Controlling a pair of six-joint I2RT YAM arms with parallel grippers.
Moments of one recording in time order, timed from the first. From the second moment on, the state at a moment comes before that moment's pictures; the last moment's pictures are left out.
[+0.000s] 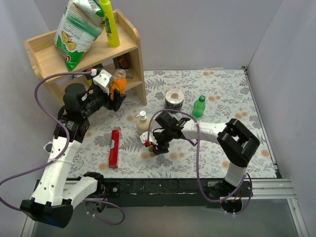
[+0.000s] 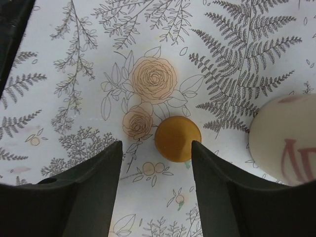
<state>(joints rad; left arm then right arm) -0.24 0.97 1.18 -0.37 0.38 0.20 0.92 1.73 1.05 -0.34 -0.65 -0.92</state>
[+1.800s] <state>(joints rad) -0.21 0.94 1.09 -0.33 0.50 0.16 0.95 1.85 1.11 -0.33 -0.61 -0.96</state>
